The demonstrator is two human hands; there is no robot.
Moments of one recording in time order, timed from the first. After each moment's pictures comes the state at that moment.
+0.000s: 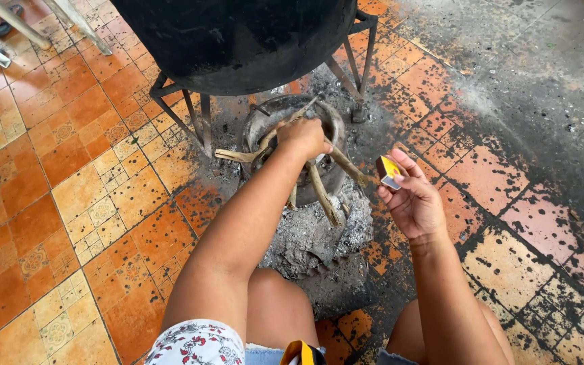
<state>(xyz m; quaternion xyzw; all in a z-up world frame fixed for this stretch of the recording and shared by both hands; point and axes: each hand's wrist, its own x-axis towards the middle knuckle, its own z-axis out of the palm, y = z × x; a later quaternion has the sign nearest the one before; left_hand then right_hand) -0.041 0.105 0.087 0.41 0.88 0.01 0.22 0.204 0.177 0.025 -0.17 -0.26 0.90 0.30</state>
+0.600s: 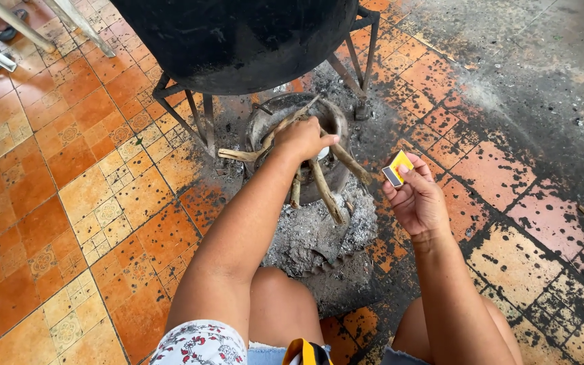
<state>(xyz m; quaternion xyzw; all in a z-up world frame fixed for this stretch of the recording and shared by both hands) -0.043 0.089 0.092 0.40 0.88 0.06 0.24 0.199 0.184 0.001 -0.20 -0.24 0.89 0.33</state>
